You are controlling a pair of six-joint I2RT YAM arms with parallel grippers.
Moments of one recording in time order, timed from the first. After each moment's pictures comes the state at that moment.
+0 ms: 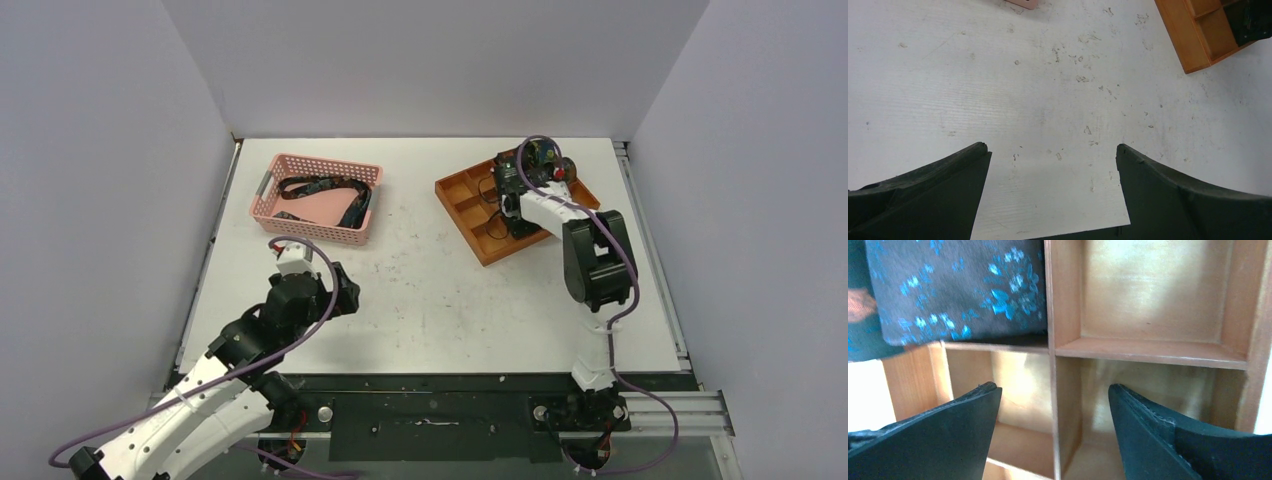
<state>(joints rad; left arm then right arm) -0.71 0.61 0.62 -0.60 -0.42 -0.70 0.31 2.09 1.50 -0.48 0.55 1.47</state>
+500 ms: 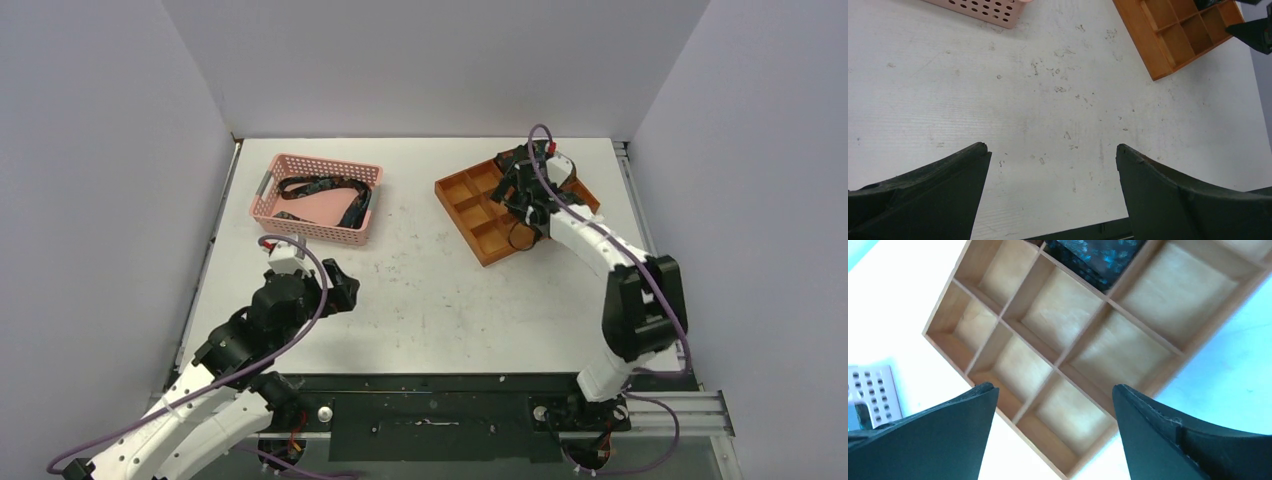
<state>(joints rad) -0.71 0.56 0.66 -0.61 -0.38 -0.68 0.30 1.76 1.31 -0.38 0.28 0.81</state>
